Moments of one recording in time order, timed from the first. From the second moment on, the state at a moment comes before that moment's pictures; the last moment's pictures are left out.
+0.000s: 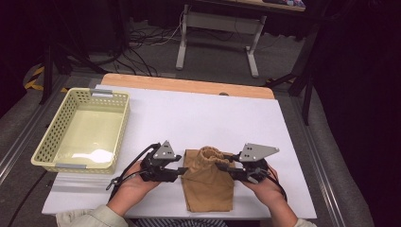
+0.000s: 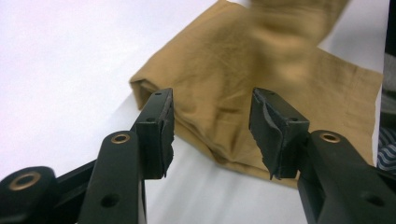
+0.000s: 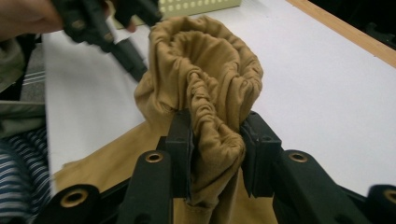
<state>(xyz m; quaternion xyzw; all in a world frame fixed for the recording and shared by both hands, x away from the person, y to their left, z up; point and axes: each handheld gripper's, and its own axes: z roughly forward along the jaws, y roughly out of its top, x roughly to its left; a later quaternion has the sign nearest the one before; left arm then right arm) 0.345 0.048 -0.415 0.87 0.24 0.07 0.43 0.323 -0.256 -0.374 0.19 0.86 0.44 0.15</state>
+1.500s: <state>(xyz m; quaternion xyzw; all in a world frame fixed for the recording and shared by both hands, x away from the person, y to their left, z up) 0.354 0.032 -0.431 0.88 0.27 0.00 0.40 0.300 -0.292 -0.423 0.35 0.86 0.35 0.14</state>
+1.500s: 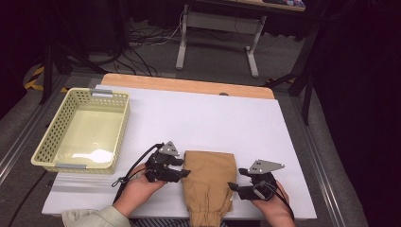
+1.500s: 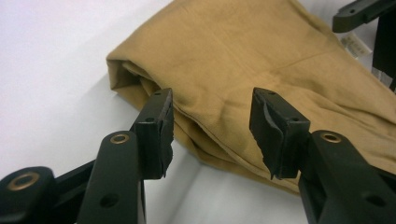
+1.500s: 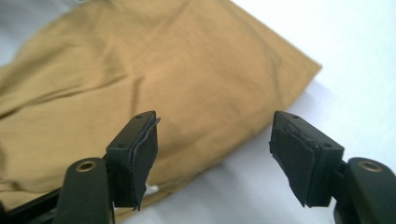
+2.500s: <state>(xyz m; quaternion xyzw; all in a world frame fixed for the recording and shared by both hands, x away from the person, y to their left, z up) 0.349 0.023 -0.431 0.88 0.27 -0.04 0.39 0.297 -0.293 -0.425 0.35 0.86 0.37 0.08</state>
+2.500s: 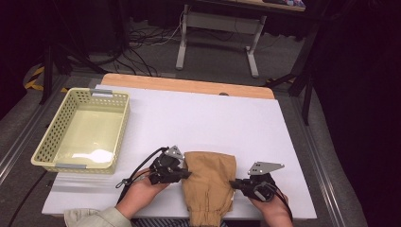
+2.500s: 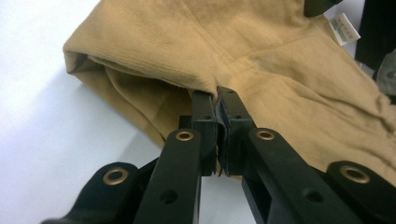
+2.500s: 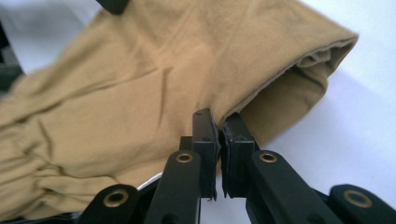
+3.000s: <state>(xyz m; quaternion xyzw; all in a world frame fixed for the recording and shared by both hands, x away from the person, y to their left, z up) 0.366 0.028 -0.417 0.86 0.29 -0.04 0.43 0.322 -0.302 -0.395 0.37 0.83 0.41 0.07</state>
